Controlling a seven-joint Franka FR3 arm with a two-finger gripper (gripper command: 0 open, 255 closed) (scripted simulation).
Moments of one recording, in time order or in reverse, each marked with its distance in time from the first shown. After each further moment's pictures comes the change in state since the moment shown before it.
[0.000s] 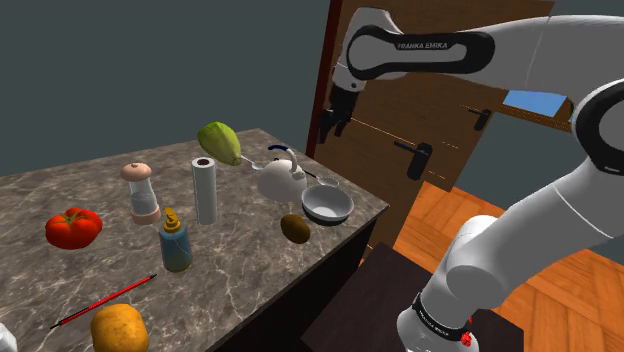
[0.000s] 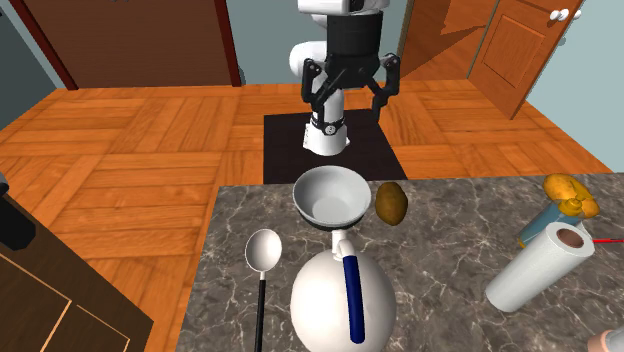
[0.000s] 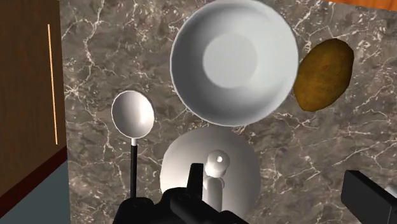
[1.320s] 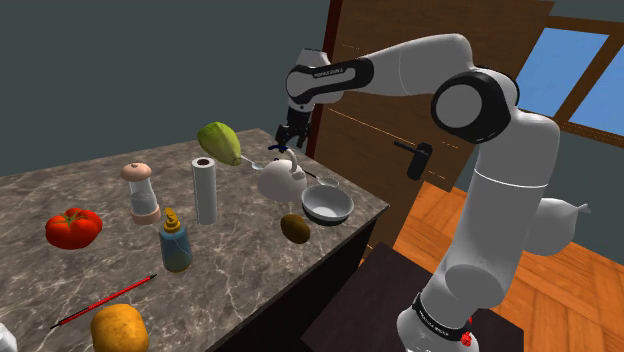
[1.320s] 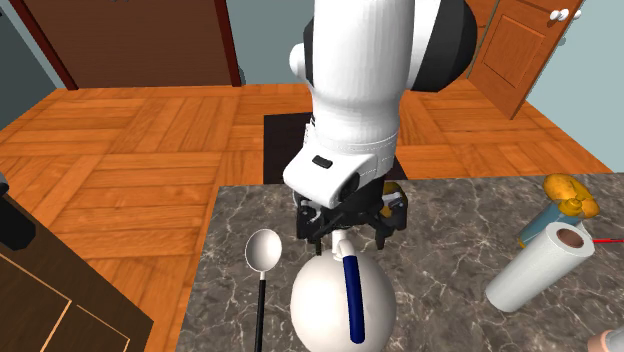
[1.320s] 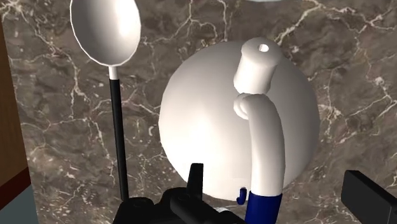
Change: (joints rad) arm -0.015 0.586 -0.029 0.378 0.105 0.175 -0.001
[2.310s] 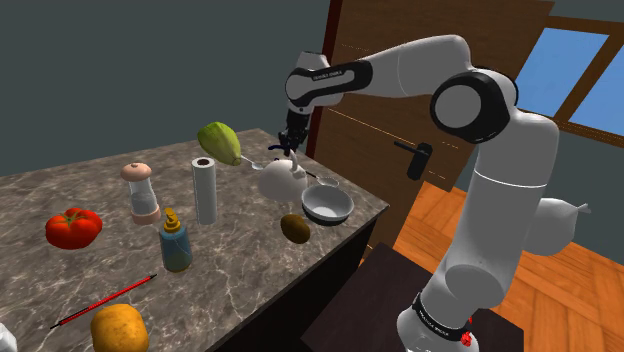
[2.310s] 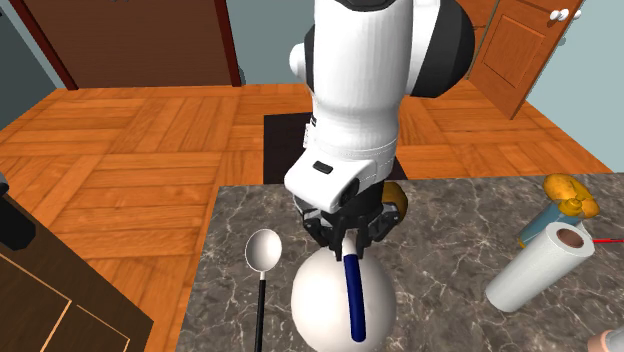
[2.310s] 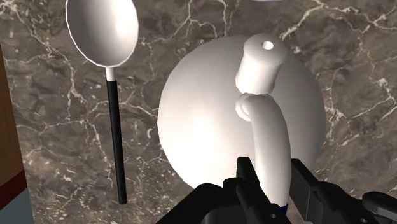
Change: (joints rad) arm 0.001 0.004 0.001 -0.013 0.001 0.016 0.000
